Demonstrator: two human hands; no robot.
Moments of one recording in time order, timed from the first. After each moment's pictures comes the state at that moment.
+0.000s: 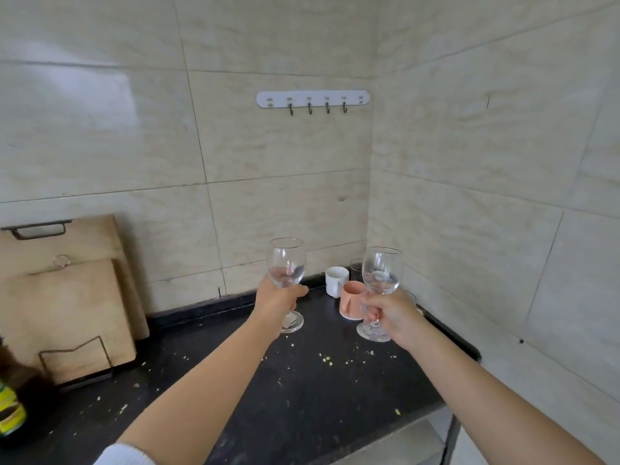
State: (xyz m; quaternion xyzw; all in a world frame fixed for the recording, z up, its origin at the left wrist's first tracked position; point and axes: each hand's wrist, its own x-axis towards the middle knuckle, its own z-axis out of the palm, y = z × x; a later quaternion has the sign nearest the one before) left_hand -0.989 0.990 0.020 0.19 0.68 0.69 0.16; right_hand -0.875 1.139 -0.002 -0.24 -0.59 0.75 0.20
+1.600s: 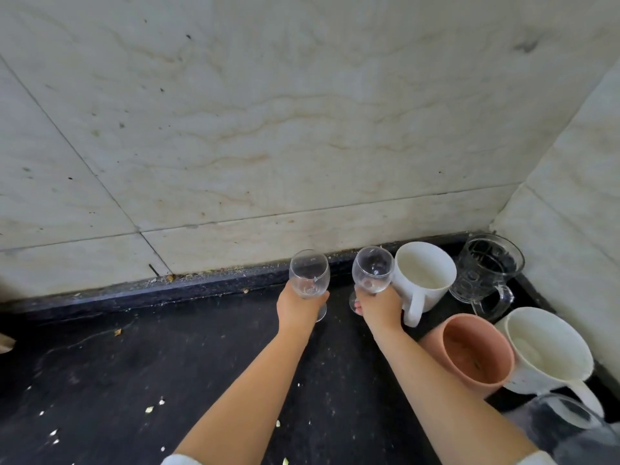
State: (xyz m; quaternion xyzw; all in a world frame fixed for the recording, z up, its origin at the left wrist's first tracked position) left_hand -1.370 1.264 -0.270 -0.08 0.82 0.53 0.19; right_hand -1.328 1.375 -0.286 -0.45 -0.71 0.53 0.05
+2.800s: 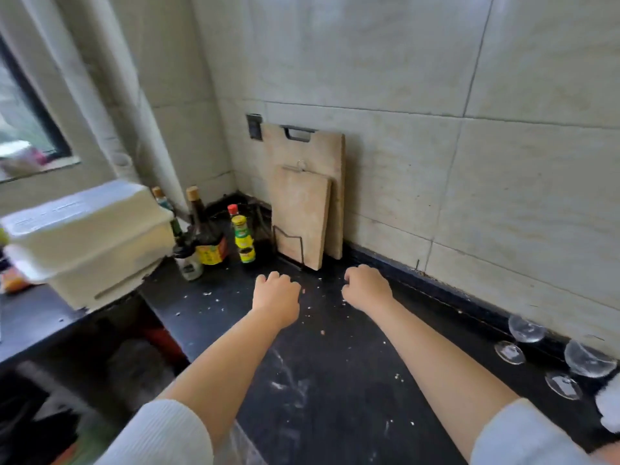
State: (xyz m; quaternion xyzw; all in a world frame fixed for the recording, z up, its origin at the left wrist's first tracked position) left_hand -1.146 0.929 -0.083 -0.12 0.98 -0.12 0.03; right_hand -1.212 1.071 -0.069 0.22 -0.96 0.16 -0.08
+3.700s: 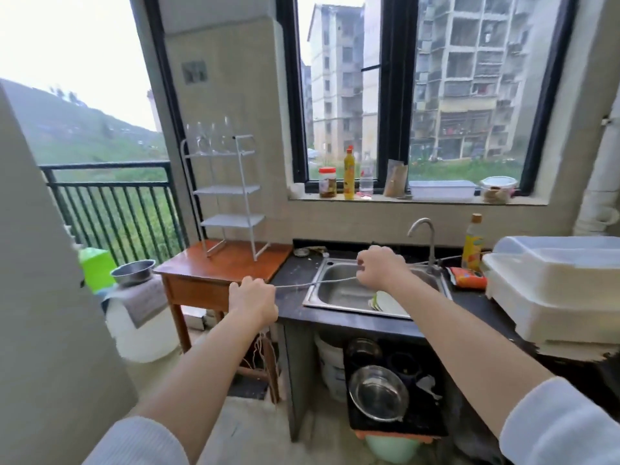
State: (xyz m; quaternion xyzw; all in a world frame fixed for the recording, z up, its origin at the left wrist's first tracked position) left_hand -0.395 0.552 0.018 -0.69 0.71 -0.11 0.01; right_hand -0.607 0.540 0.058 0.73 -0.67 0.10 -0.02
